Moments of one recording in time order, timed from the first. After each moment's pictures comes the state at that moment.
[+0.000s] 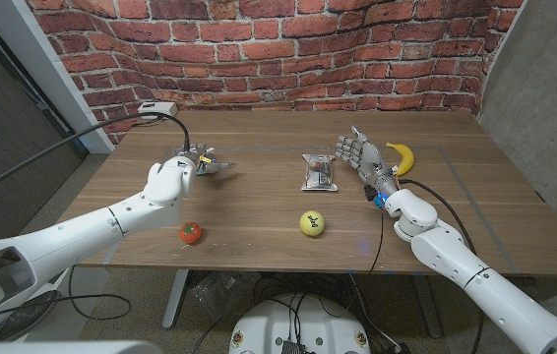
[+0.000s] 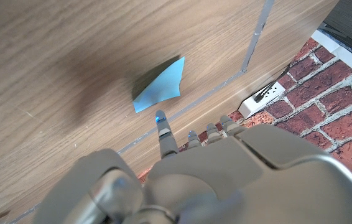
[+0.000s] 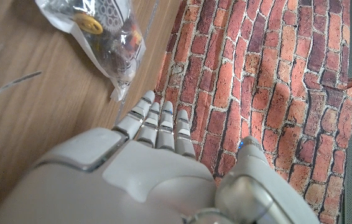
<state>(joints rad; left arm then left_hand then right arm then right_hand) 0.56 0.94 0.93 -1.82 0.78 0.80 -0.31 0.23 0.06 -0.32 0.13 0.35 0.32 -0.15 0.23 0.19 -0.17 -0.03 0.21 0.19 -0.18 0.07 0.19 0.19 -0.17 0.05 0.23 0.20 -1.02 -0.56 -0.41 -1.65 0.60 0.18 -0.06 0.15 0.04 0.29 -0.10 0.17 0.25 0.06 0.20 0.19 0.28 0.14 0.22 0.19 0.18 0.09 0.19 0.19 0.29 0.01 0.22 0.18</state>
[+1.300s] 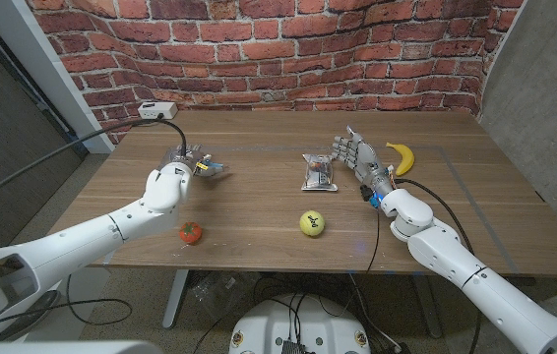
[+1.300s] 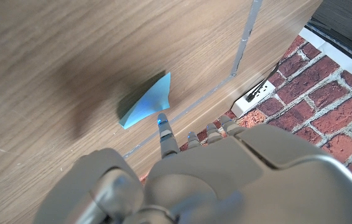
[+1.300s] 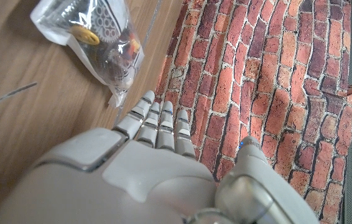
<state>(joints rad) 0.60 0.92 0.91 -1.75 0.85 0.77 -0.27 0.23 0.06 -0.32 0.13 0.35 0.26 -0.19 0.20 0.18 -0.17 -0.04 0.21 0.19 -0.17 0.06 0.19 0.19 -0.17 0.04 0.23 0.20 -1.01 -0.56 -0.42 -1.68 0.58 0.15 -0.09 0.15 0.04 0.29 -0.10 0.17 0.25 0.06 0.20 0.19 0.28 0.14 0.22 0.19 0.18 0.09 0.19 0.19 0.29 0.01 0.22 0.18</state>
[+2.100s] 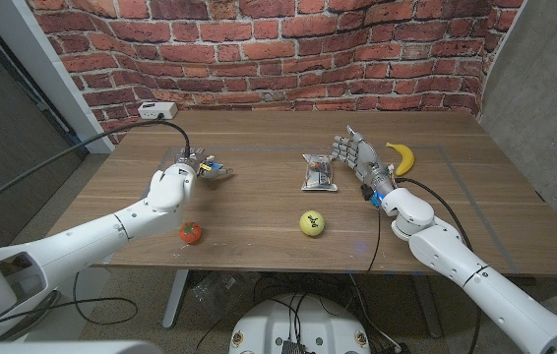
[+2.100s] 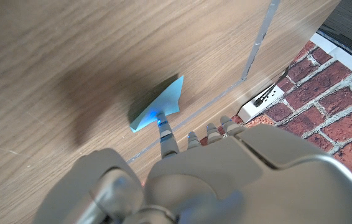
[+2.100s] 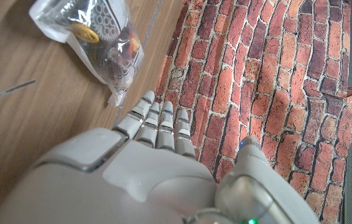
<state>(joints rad) 0.58 0.90 0.92 -1.72 0.83 0.76 -0.27 0.23 0.06 -0.32 0.13 0.35 0.25 -0.20 0.20 0.18 -0.17 -0.04 0.21 0.19 -0.17 0.06 0.19 0.19 -0.17 0.04 0.23 0.20 -1.01 -0.57 -0.42 -1.68 0.58 0.15 -0.08 0.15 0.04 0.29 -0.10 0.17 0.25 0.06 0.20 0.19 0.28 0.14 0.22 0.19 0.18 0.09 0.19 0.19 0.29 0.01 0.22 0.18</state>
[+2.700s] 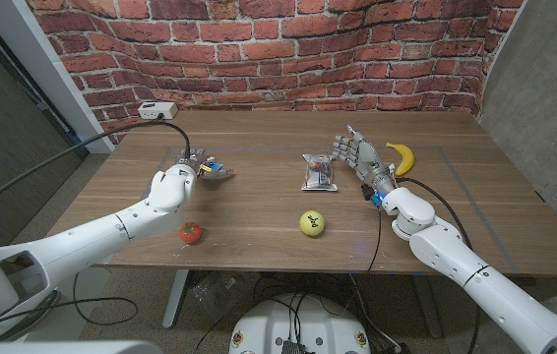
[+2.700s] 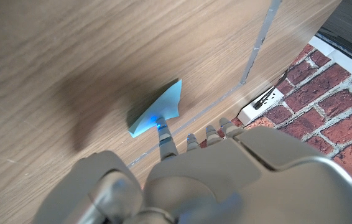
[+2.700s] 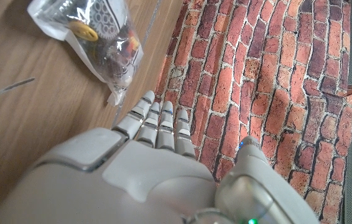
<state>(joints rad) 0.57 0.90 0.94 -1.71 0.83 0.77 -0.28 0.23 0.06 -0.32 0.13 0.35 0.24 -0.20 0.19 0.18 -0.17 -0.04 0.21 0.19 -0.17 0.06 0.19 0.19 -0.17 0.04 0.23 0.20 -1.01 -0.57 -0.42 -1.68 0.58 0.14 -0.08 0.15 0.04 0.29 -0.10 0.17 0.25 0.06 0.20 0.19 0.28 0.14 0.22 0.19 0.18 0.09 0.19 0.19 0.29 0.01 0.22 0.18</state>
